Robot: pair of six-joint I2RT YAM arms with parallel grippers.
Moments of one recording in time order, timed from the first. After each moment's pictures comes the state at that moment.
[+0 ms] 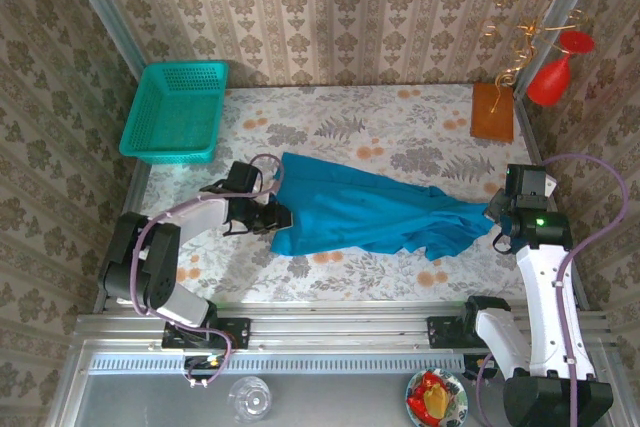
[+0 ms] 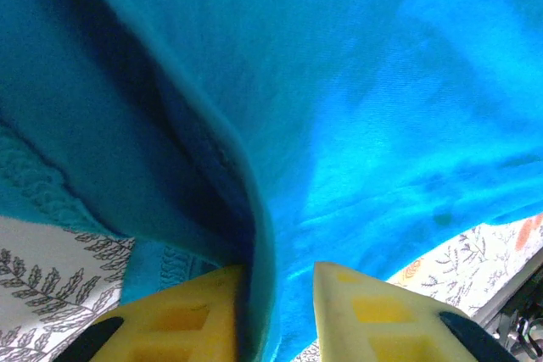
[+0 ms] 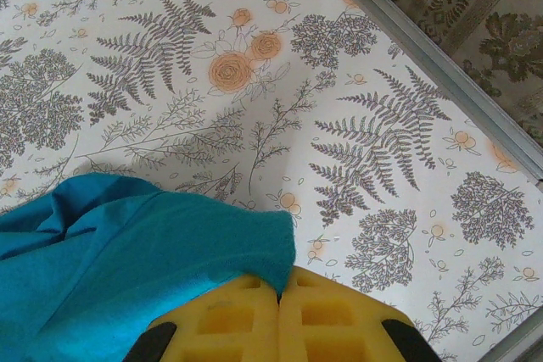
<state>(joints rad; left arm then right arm) -0.39 1.52 0.75 -0.41 0.57 -0.44 -0.16 0.83 0.90 -1.00 0.30 0.47</state>
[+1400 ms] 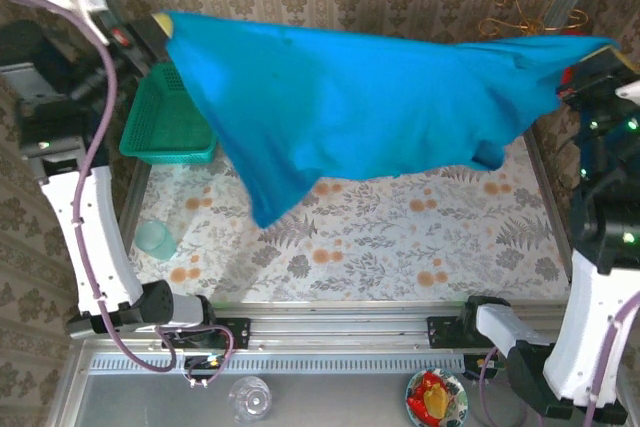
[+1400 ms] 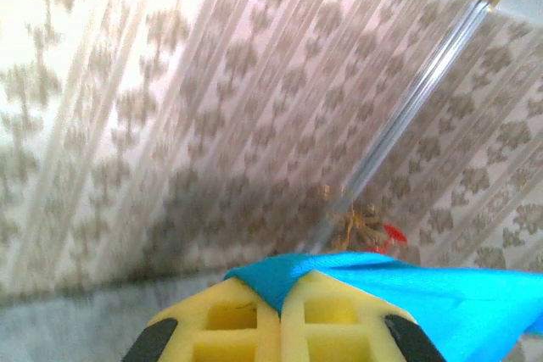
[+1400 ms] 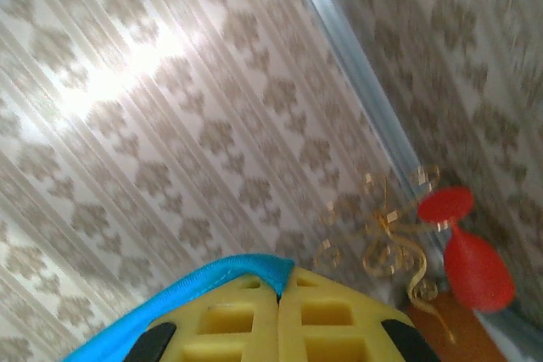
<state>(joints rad) 0.16 1.37 2.14 -0.58 0.86 -0.58 -0.17 1.04 1.82 -0.69 0.18 0.52</state>
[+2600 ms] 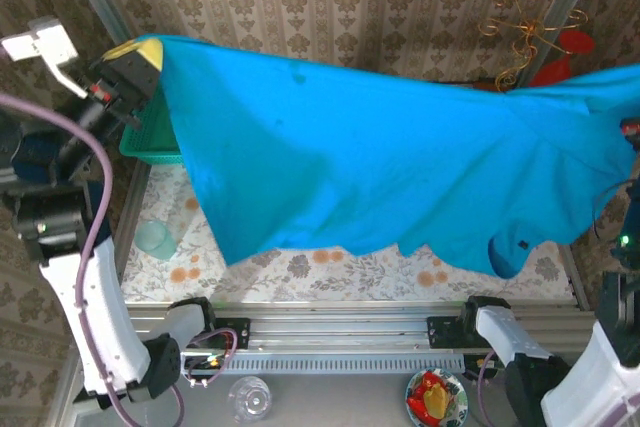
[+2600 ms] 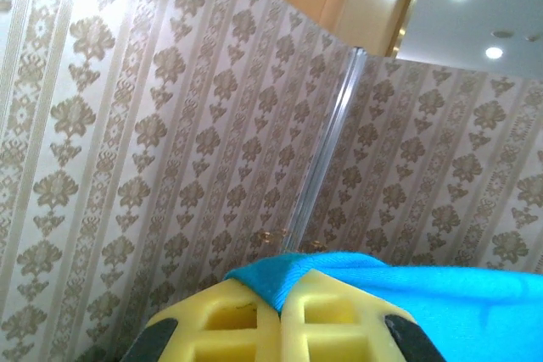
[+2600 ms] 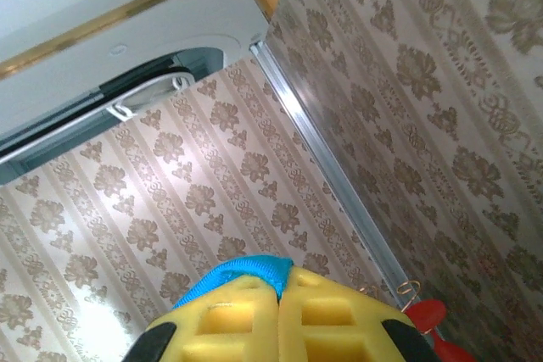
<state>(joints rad) 0.13 1.08 1.82 -0.27 0.87 -0.72 -0.17 0.98 2.11 -0.75 0.33 0.44</state>
